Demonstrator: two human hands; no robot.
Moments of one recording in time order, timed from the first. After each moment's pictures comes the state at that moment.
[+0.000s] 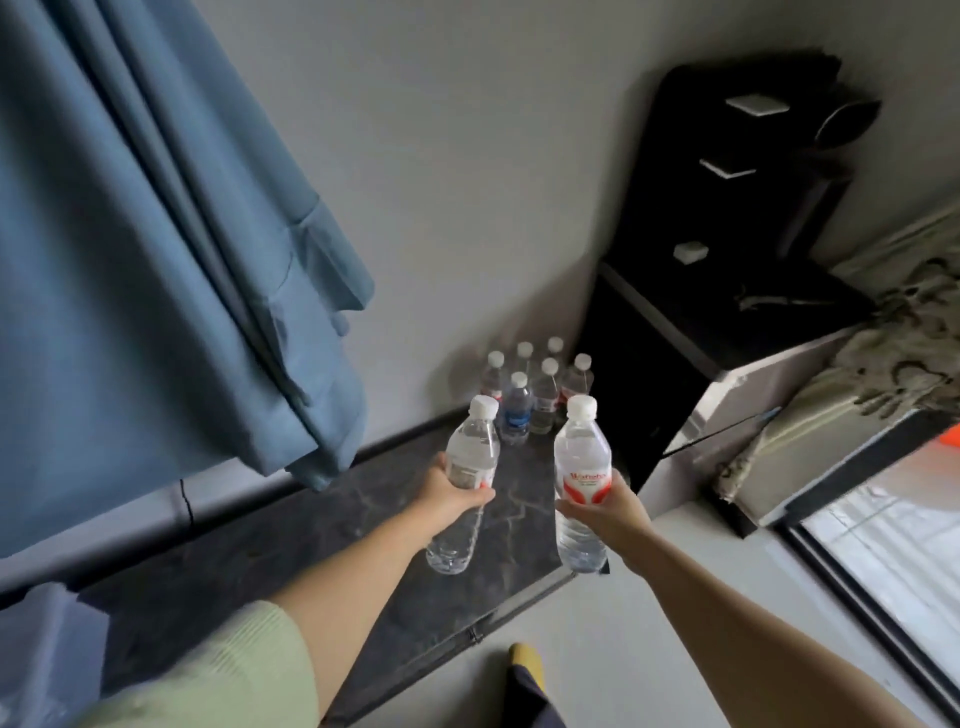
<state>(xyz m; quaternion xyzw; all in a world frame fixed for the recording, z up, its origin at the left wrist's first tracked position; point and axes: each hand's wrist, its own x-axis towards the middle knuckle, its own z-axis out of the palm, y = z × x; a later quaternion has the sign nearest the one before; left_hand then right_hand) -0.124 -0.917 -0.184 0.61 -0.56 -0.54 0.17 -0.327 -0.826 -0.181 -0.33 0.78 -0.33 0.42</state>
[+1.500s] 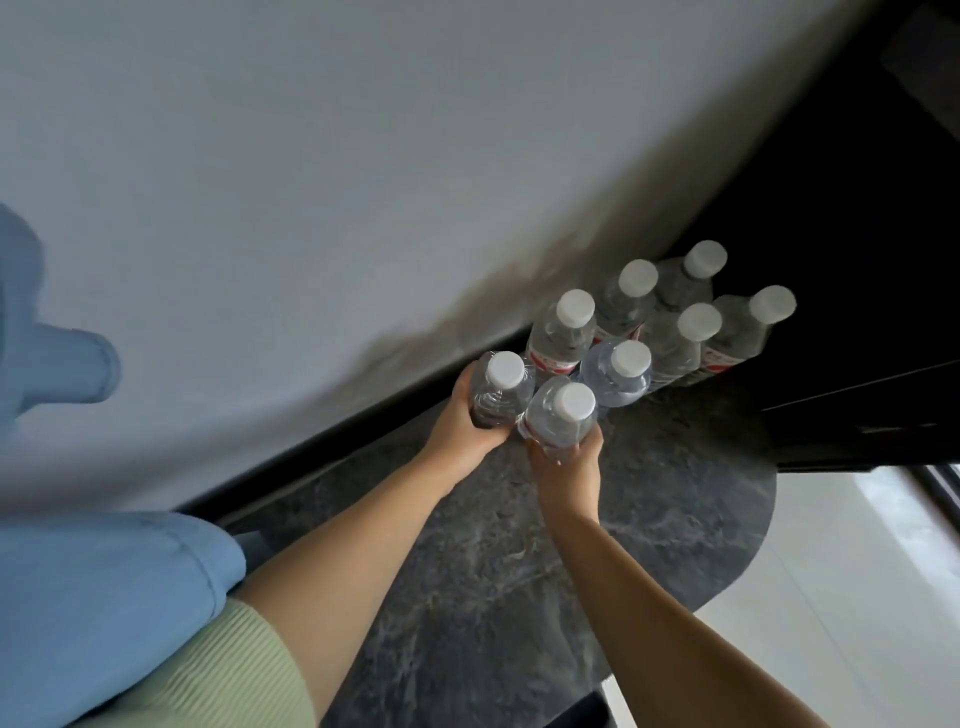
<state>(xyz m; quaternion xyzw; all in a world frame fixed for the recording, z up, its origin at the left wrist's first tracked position) -0.171 -1.192 -0.414 0.55 -0.54 -0.63 0.13 -0.270 -1.104 -0.423 -0.08 0.80 -0.44 0.41</state>
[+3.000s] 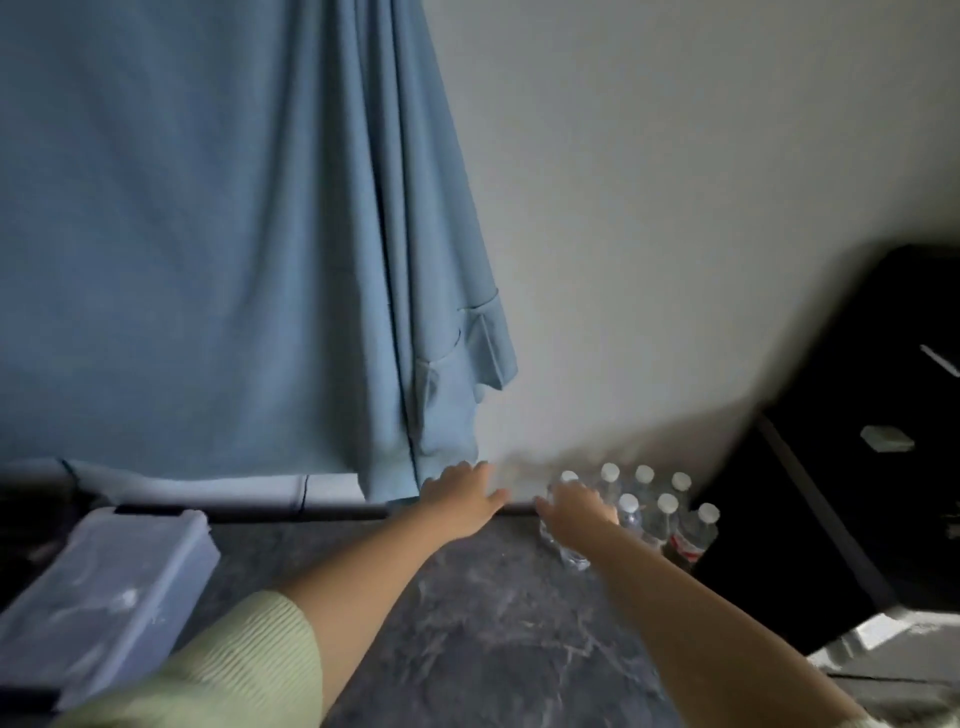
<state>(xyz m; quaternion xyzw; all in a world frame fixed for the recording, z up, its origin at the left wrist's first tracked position) -0.078 -0.989 -0.103 0.69 -0.70 -0.19 -0.01 -0.245 -1.002 -0.116 -0.69 0.69 0.07 0.22</state>
